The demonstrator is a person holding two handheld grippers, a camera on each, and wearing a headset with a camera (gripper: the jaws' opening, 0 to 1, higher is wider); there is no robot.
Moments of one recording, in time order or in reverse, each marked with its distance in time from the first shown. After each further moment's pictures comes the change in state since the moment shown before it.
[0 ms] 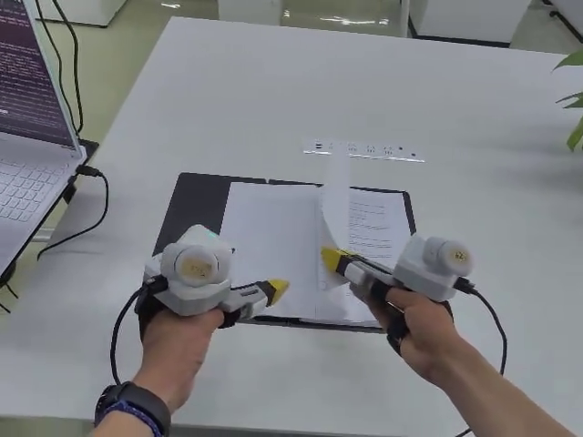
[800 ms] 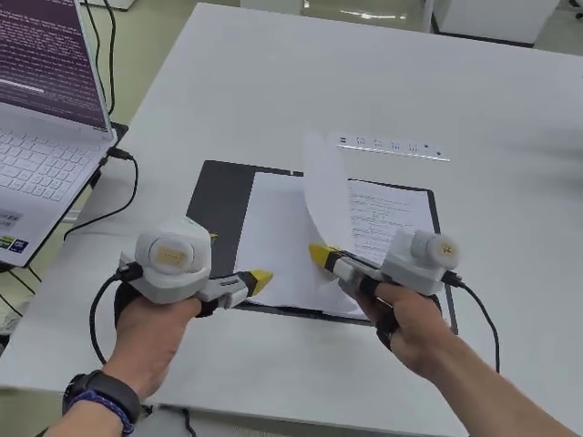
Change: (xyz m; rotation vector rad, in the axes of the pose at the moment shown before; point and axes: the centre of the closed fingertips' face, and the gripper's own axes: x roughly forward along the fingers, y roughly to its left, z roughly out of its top) left arm -0.041 0.055 -0.017 -0.008 -0.010 0.036; right arm 0.043 0.038 -0.026 -0.006 0.069 0.059
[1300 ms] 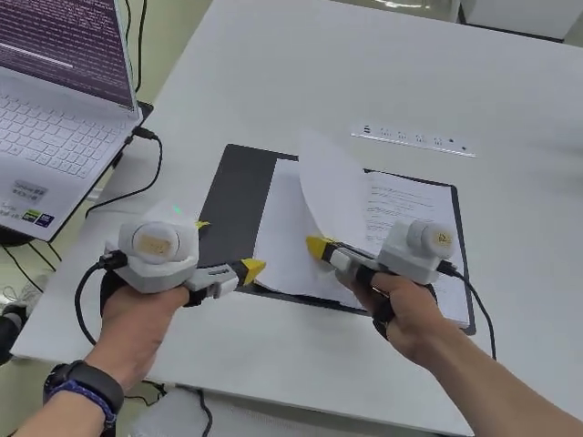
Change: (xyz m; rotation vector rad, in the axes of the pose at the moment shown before) left arm -0.023 0.022 -0.013 -0.034 -0.007 0.022; right arm 0.032 0.011 -0.020 0.015 0.059 0.026
